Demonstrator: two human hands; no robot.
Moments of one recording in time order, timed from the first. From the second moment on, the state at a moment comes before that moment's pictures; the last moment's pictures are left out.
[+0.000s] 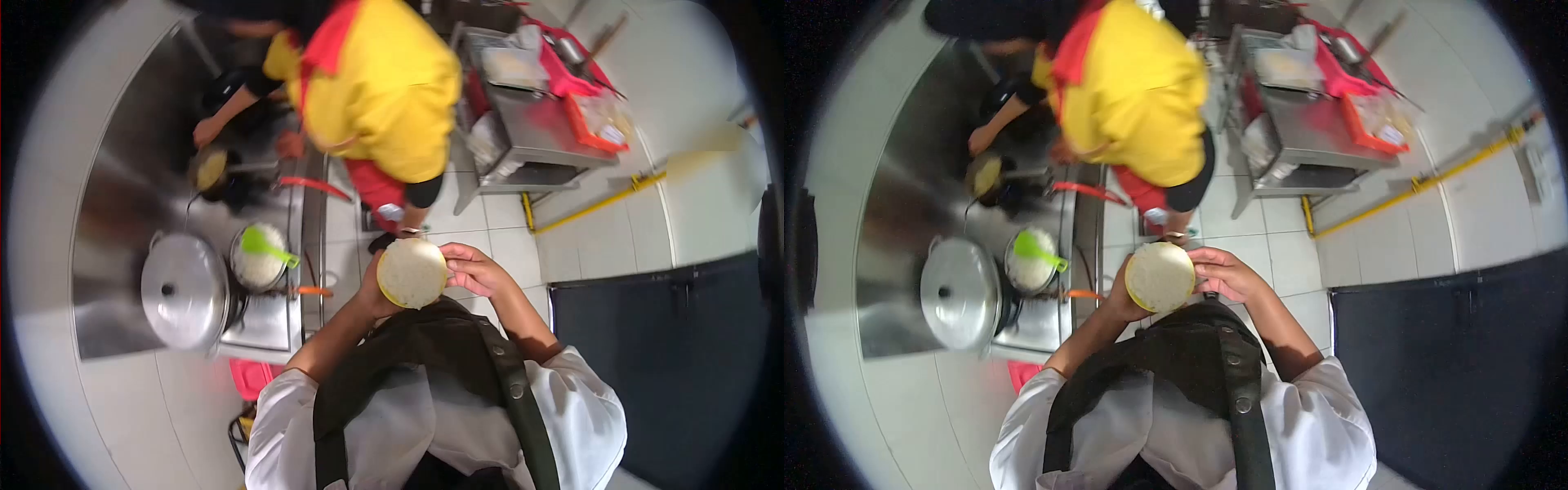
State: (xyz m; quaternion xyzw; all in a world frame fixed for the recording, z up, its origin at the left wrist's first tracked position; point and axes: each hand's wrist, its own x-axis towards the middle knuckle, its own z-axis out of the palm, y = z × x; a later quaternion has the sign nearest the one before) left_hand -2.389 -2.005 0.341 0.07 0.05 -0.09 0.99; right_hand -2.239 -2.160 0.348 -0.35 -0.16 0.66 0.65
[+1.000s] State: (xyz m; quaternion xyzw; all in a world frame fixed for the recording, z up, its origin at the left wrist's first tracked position) left_hand -1.925 -1.888 0.244 0.20 0.25 -0.04 0.95; right_hand -1.779 -2.133 0.400 -0.35 -0.08 0.50 0.79
